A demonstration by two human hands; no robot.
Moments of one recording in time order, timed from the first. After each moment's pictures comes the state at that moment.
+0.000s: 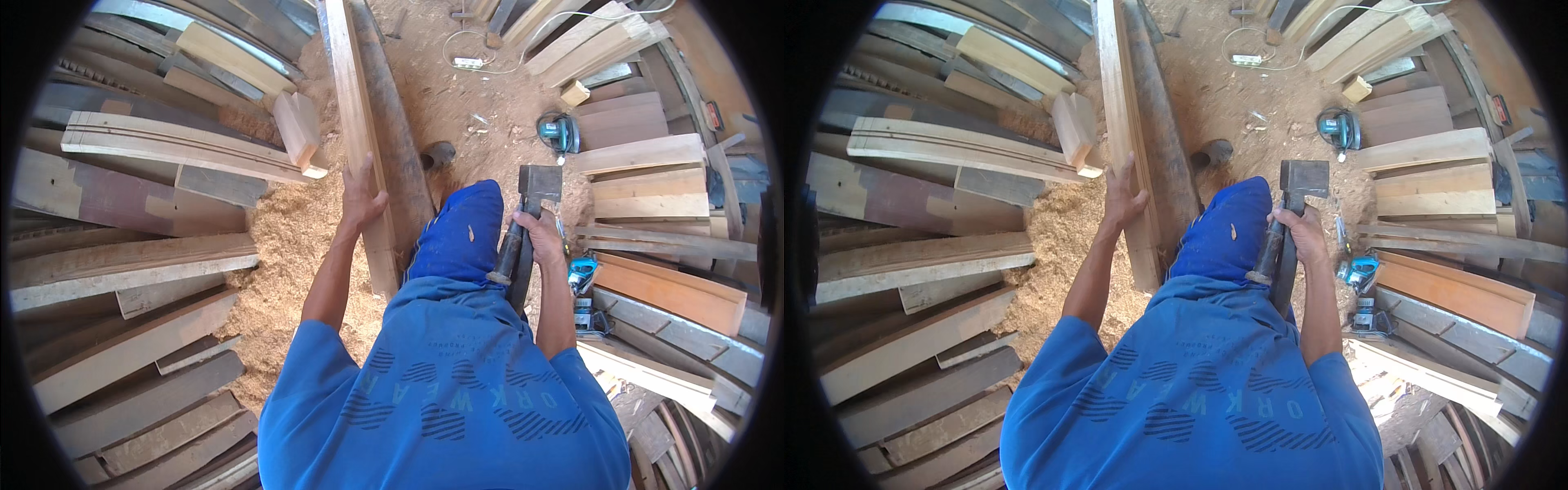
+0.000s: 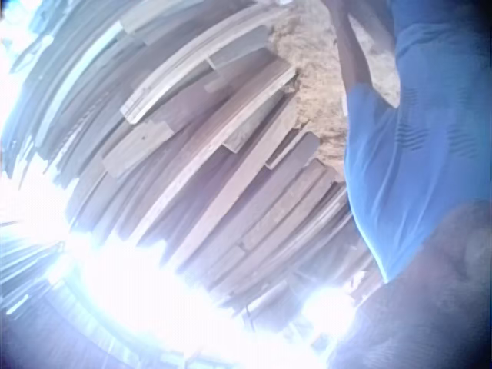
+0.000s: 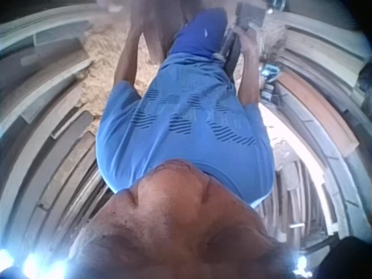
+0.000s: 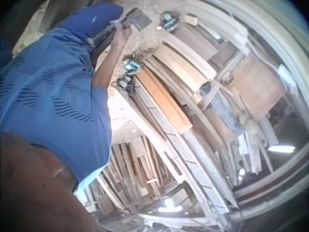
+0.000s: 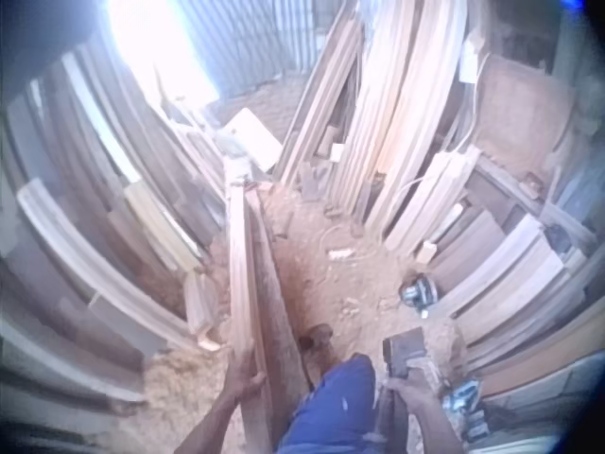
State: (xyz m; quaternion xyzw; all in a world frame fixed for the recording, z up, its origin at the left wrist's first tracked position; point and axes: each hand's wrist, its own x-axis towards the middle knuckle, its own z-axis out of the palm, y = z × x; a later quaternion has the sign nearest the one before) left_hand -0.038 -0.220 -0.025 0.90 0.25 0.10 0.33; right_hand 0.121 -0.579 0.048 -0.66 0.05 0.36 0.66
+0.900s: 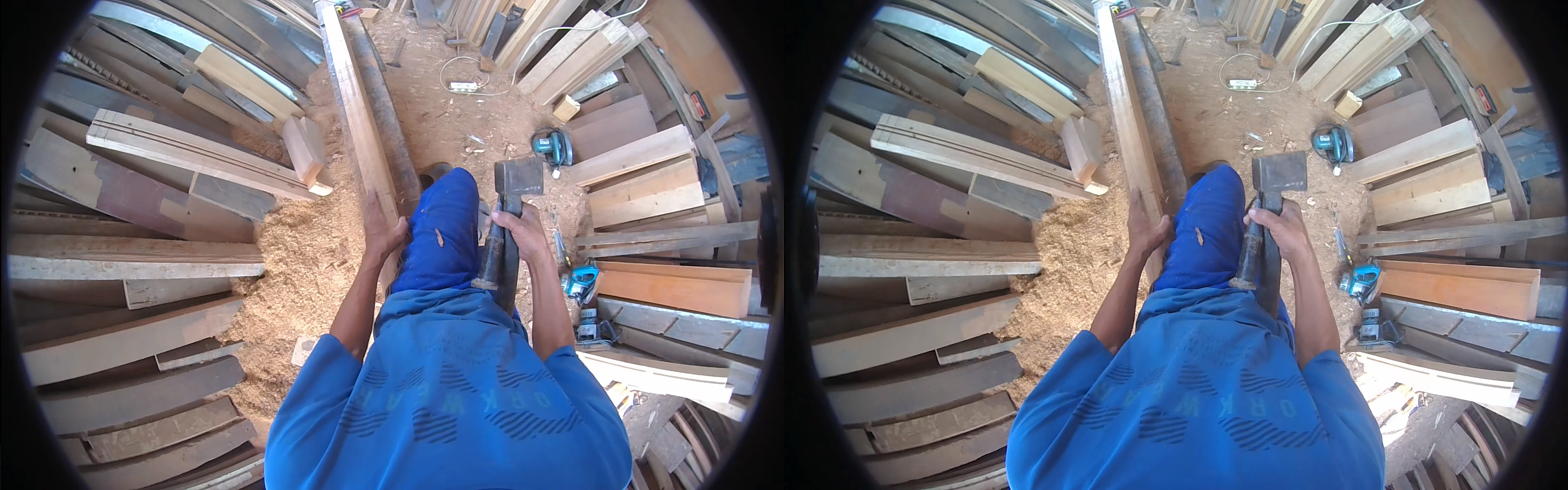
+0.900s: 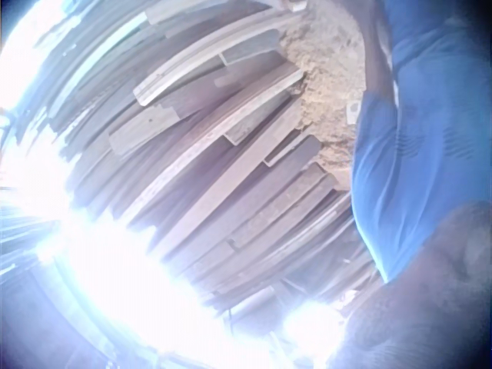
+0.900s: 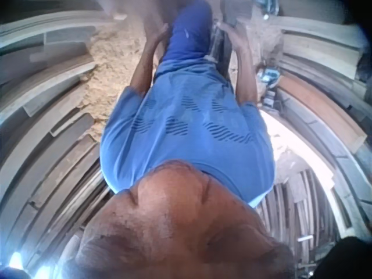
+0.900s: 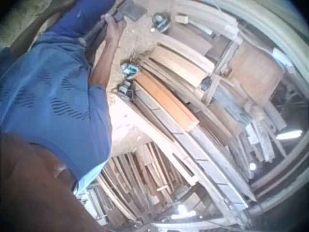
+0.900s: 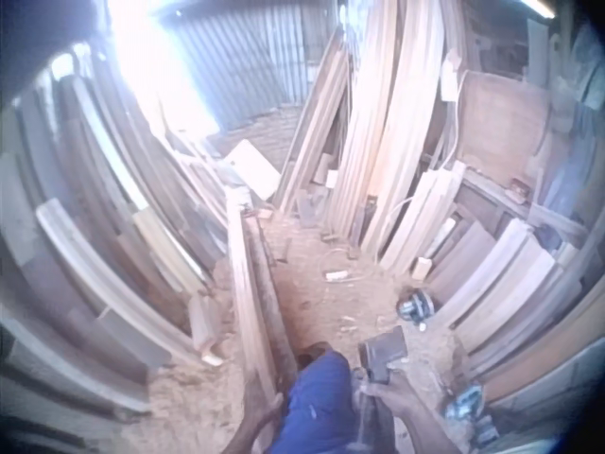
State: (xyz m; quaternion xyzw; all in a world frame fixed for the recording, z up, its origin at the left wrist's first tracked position) left_hand -0.067 -0.303 -0.036 0.85 0.30 0.18 0.38; right_hand 0.093 -0.572 0.083 -0.62 -0.07 0.37 0.69
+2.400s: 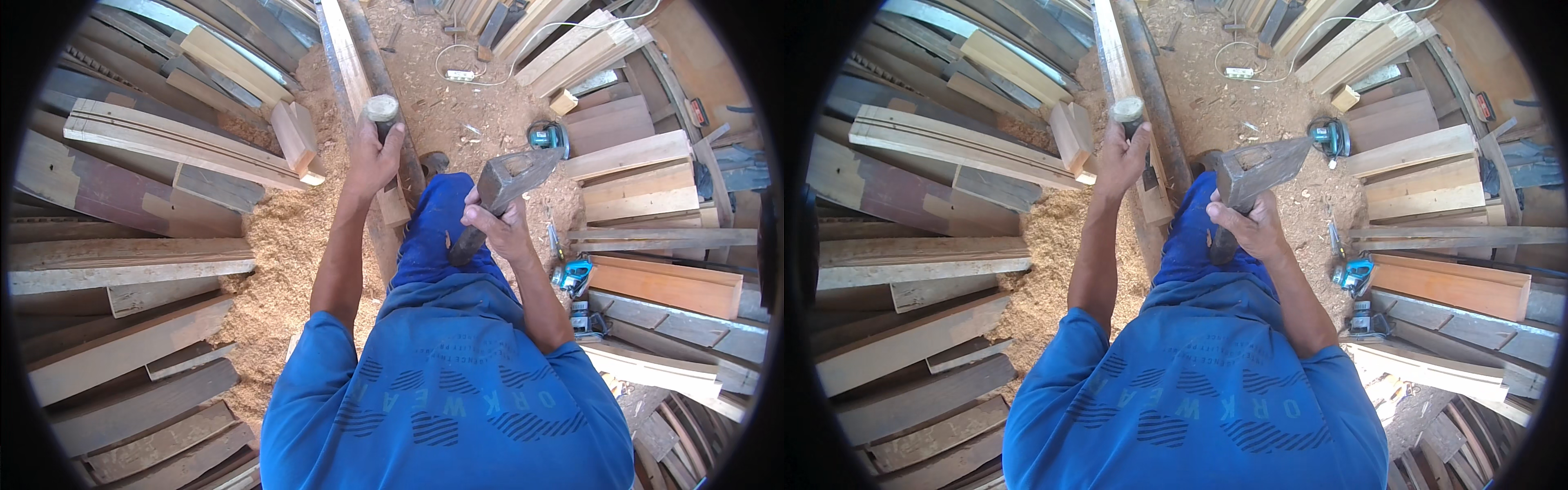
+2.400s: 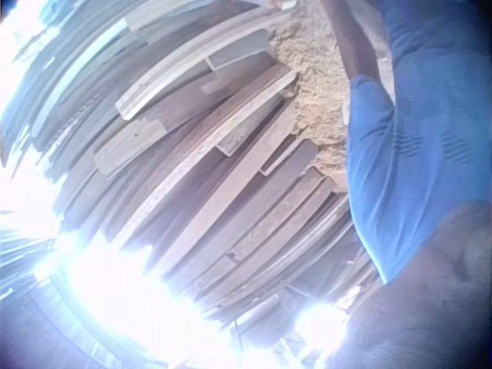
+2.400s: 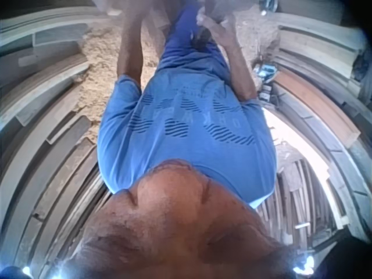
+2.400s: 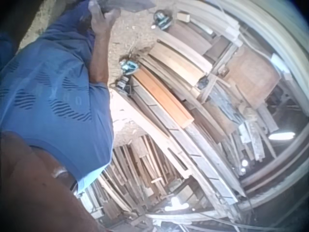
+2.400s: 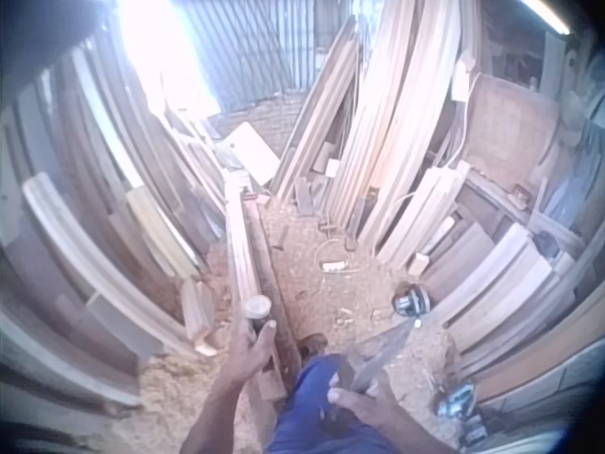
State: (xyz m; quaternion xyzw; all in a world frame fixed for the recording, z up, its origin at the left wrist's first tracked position) left_hand 0.022 -0.226 0.088 0.77 0.13 0.35 0.52; right_hand 0.053 -0.488 0.119 -0.60 -0.25 0.25 0.72
